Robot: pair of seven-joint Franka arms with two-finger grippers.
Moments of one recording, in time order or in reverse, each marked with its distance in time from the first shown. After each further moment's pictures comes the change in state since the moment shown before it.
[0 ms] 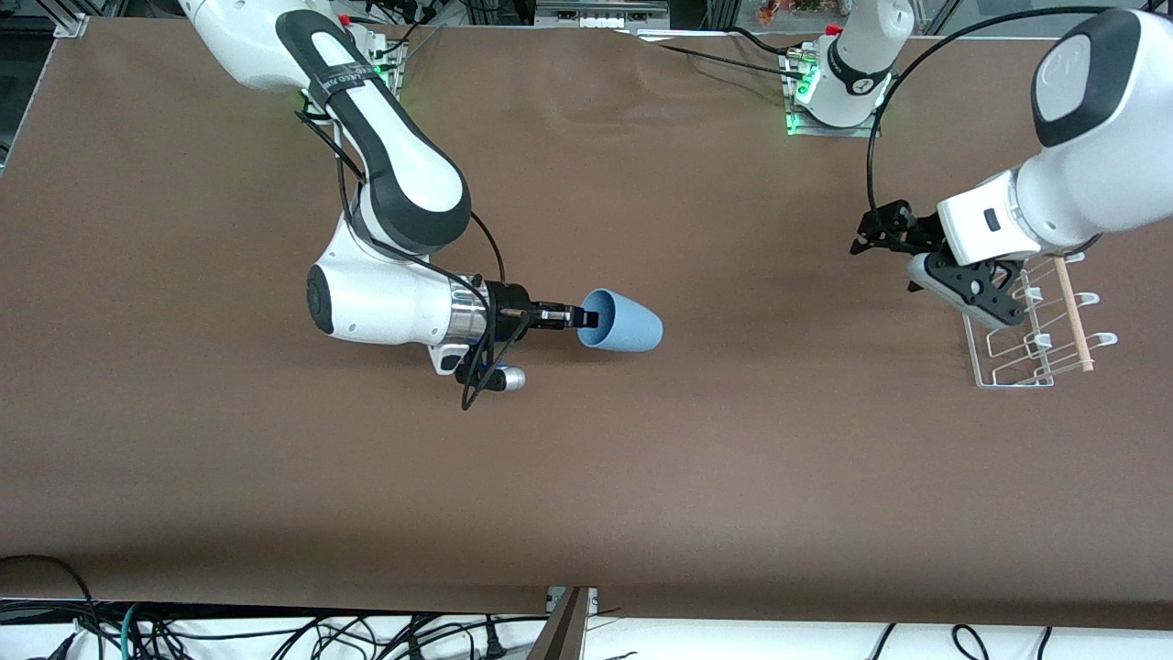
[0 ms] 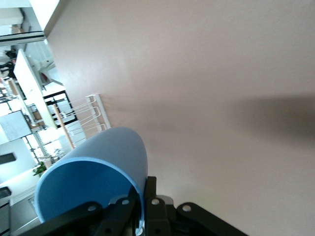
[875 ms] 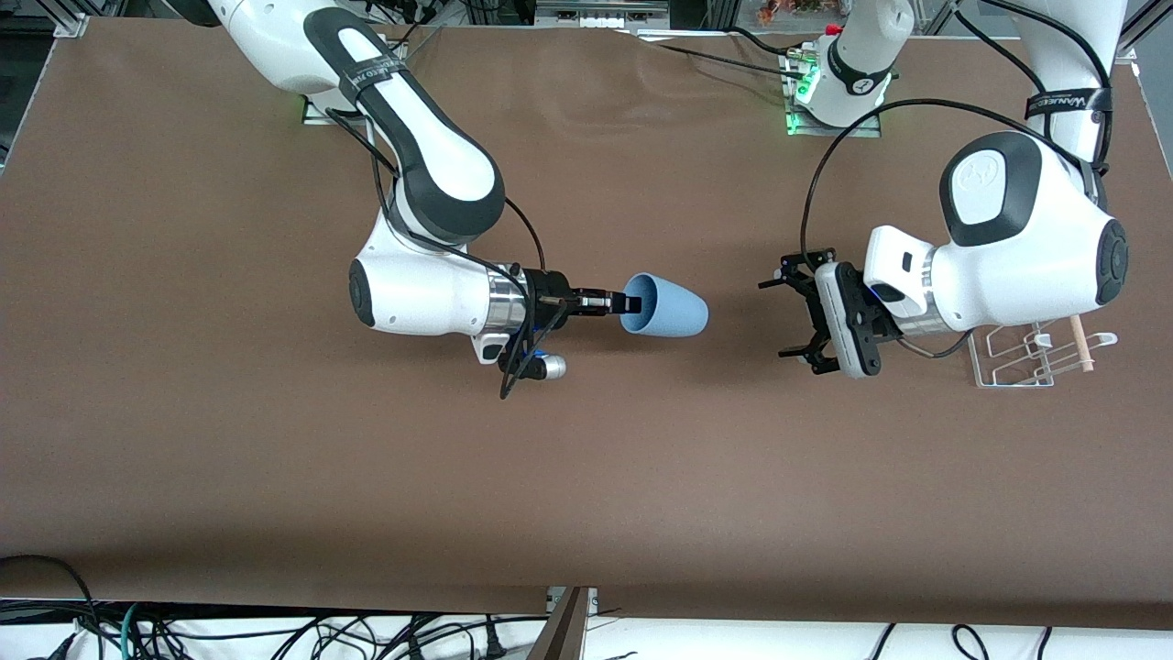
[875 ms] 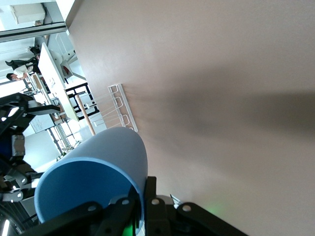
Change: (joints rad) left arm -0.064 0.184 -0.021 0.058 -0.352 0.186 0.784; right arm 0.062 0.044 0.000 0.067 0.080 0.024 0.007
